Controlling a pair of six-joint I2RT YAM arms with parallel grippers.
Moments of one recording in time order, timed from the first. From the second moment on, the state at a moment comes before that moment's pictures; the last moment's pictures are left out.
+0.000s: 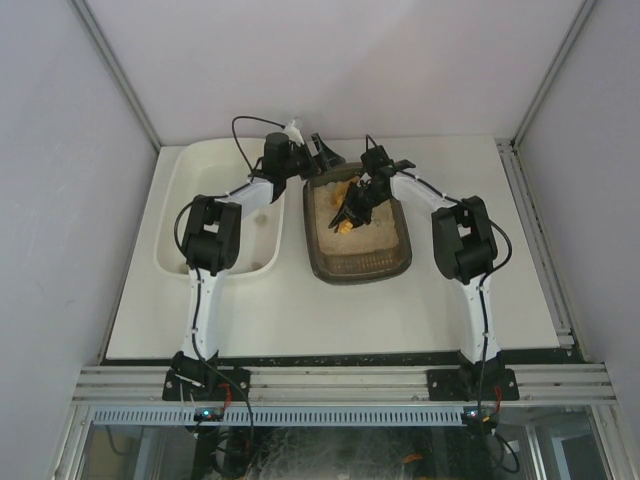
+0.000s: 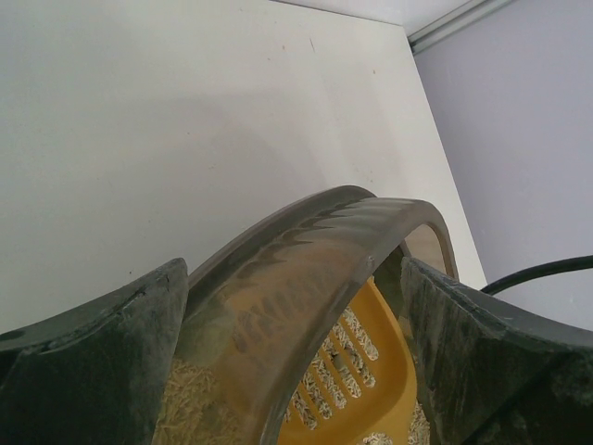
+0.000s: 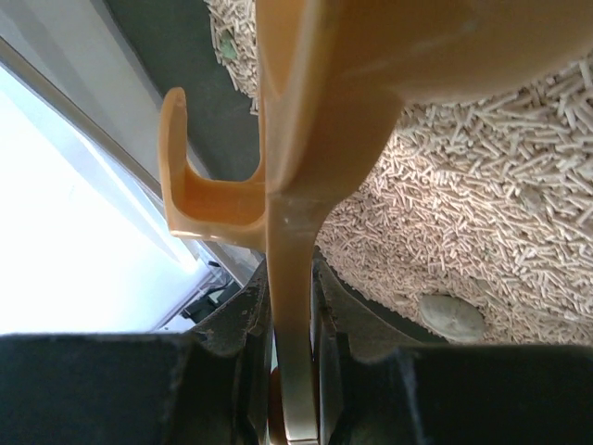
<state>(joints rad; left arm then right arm) -0.33 2.36 1.79 0.28 0.49 -0.72 0.41 2.22 1.80 -0.78 -0.65 0.79</state>
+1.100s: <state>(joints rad) -0.32 2.36 1.78 0.28 0.47 -0.71 0.39 2.11 1.33 -0.05 -0.94 0.98</state>
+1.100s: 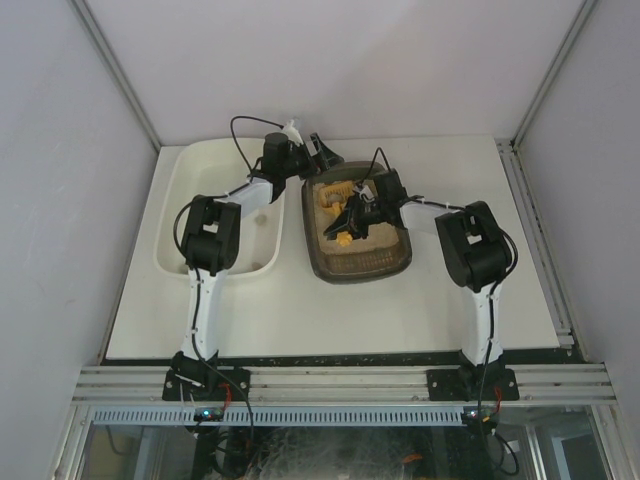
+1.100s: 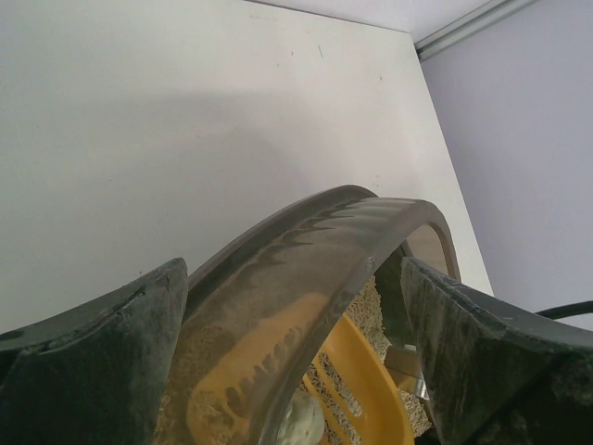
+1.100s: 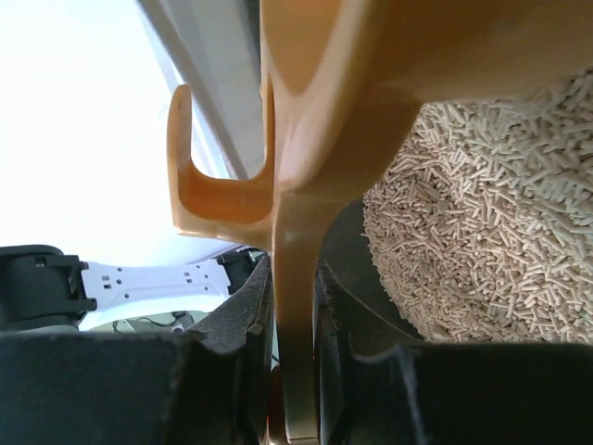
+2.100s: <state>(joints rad) -0.34 2.22 1.94 -0.20 0.43 -0.55 0.38 1.66 1.01 -0.27 -0.85 0.72</state>
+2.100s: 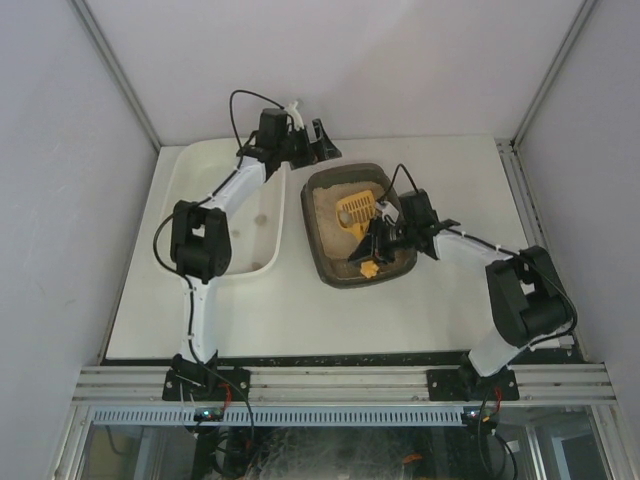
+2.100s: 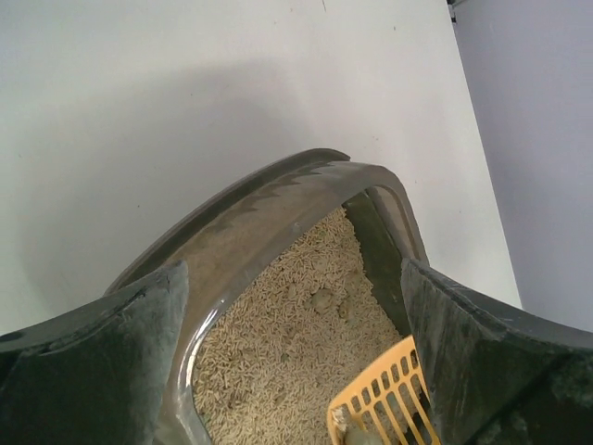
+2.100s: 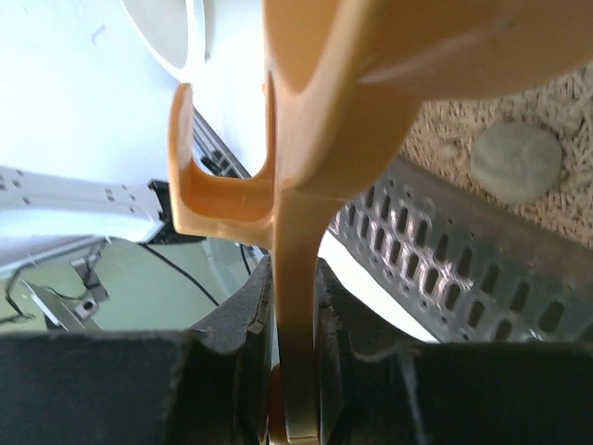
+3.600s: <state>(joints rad) 0.25 1.38 1.58 -1.07 0.29 0.02 0.60 1.55 1.23 -0.28 -0.65 0.57</state>
